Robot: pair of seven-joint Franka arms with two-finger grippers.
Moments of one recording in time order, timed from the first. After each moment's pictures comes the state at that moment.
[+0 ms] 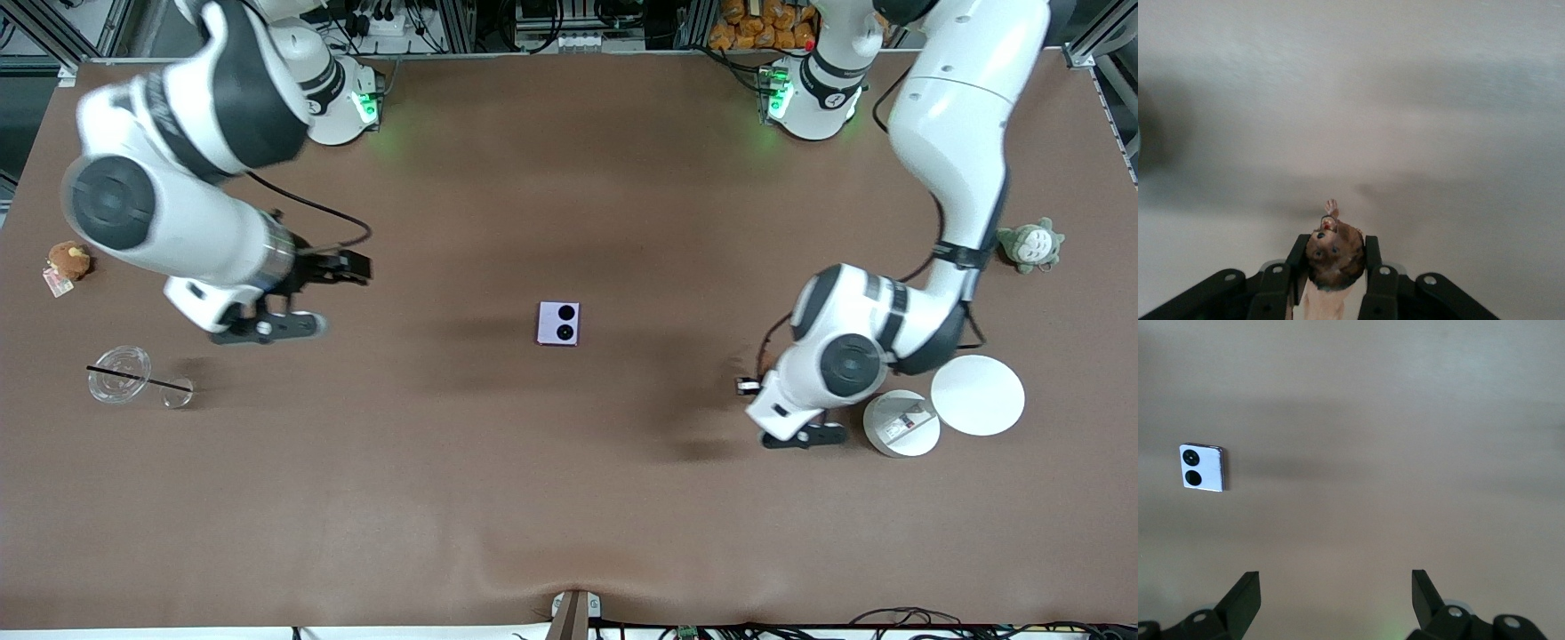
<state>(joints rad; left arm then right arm) -0.05 0.70 -0.29 -1.50 0.20 2.02 -0.43 0.37 0.29 -0.06 -1.50 0.13 1.58 0.21</state>
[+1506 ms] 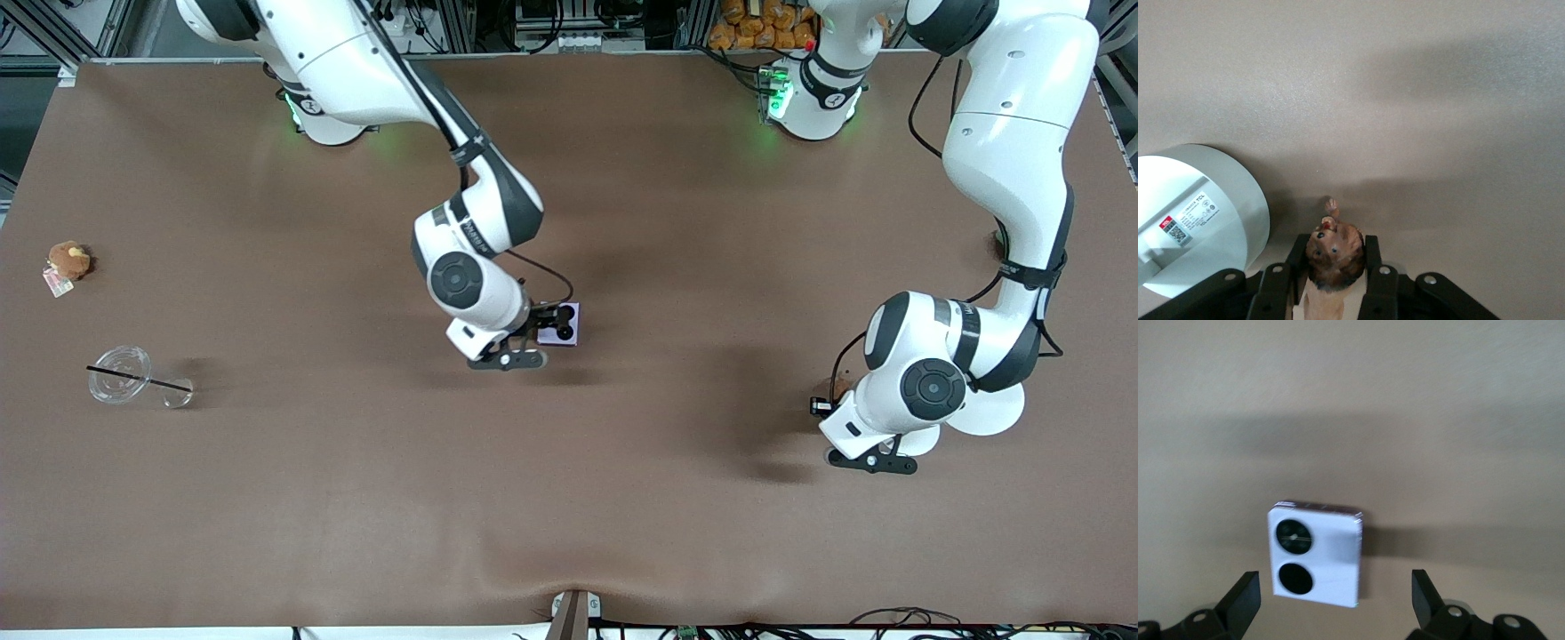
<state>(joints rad) 0.08 0.76 -0.29 -1.50 0.36 2.12 -0.21 0.72 0.69 -0.05 -1.59 0.36 2.24 0.44</state>
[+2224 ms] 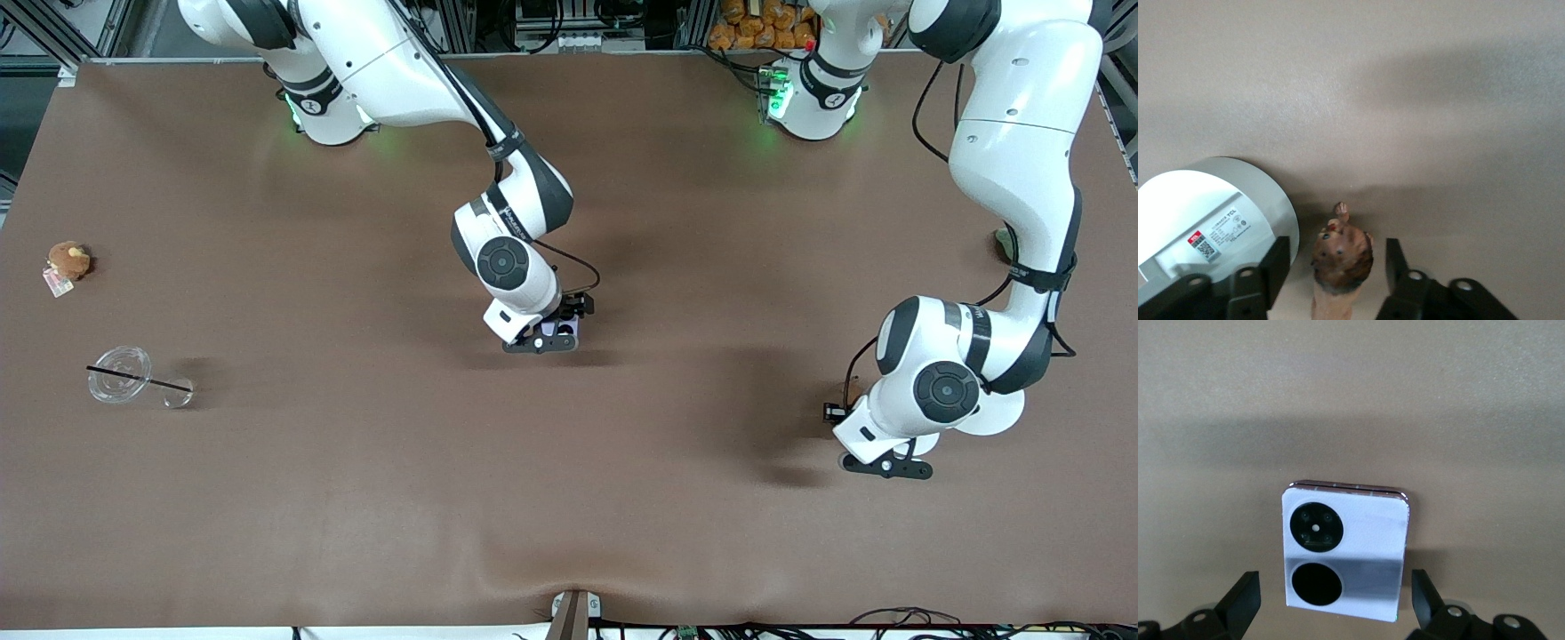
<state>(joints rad) 0.09 0.77 -0.26 -1.49 0.37 2.16 -0.19 0.78 0.75 -0.06 -1.59 0.35 2.32 0.50</state>
